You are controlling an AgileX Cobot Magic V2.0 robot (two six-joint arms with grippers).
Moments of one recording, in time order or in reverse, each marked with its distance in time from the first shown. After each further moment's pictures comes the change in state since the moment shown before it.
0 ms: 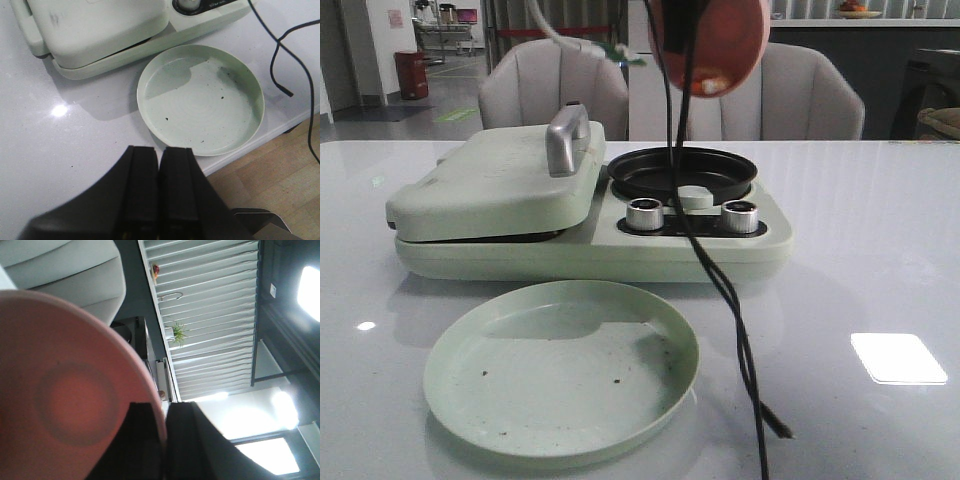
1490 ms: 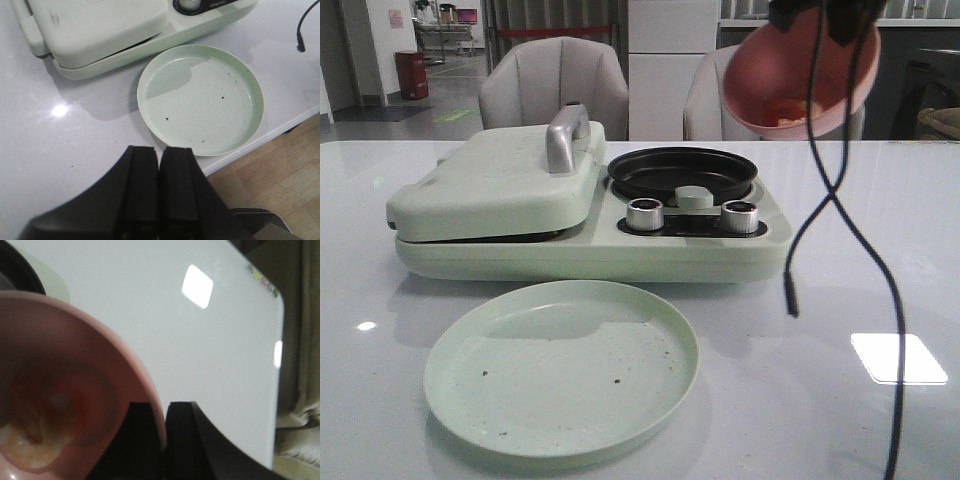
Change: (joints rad) left arm 0.000 0.000 0.000 0.000 0.000 0.000; right arm -0.244 -0.343 0.154 0.935 -0.159 -0.226
